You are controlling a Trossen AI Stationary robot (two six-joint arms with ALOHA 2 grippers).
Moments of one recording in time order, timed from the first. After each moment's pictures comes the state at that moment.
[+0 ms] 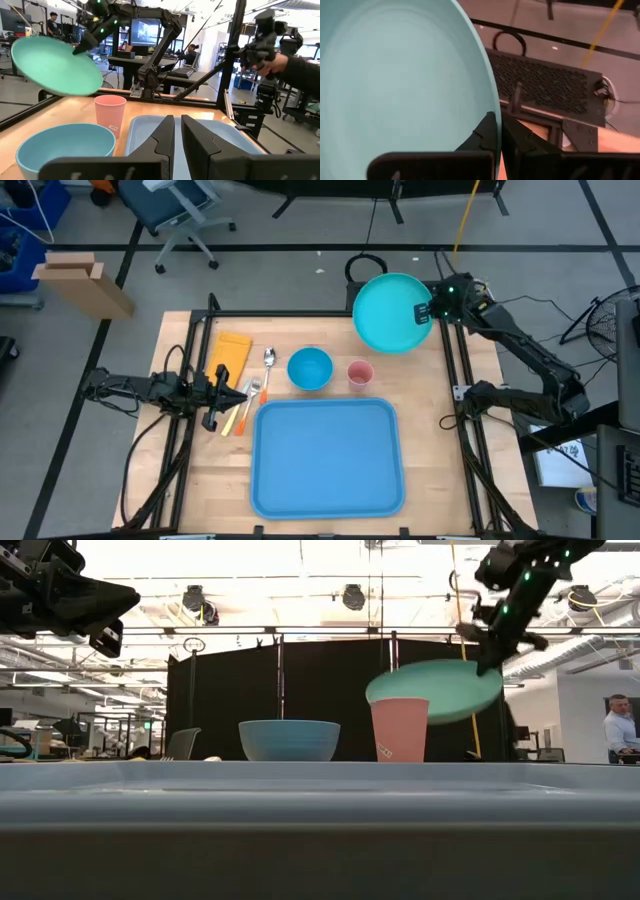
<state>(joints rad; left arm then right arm) -0.19 0.01 0.01 0.11 -0.10 -0.12 -0.99 1.04 0.92 -0.61 0.18 0.20</state>
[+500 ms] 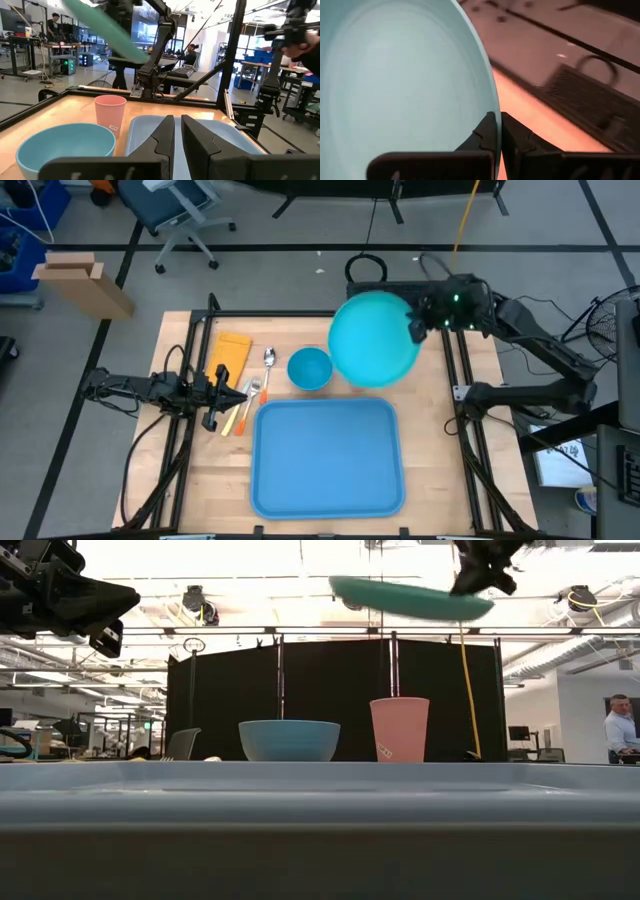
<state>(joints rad) -0.19 0.01 0.01 0.11 -0.10 -0.12 -0.57 1.03 1.27 -0.92 0.04 0.23</state>
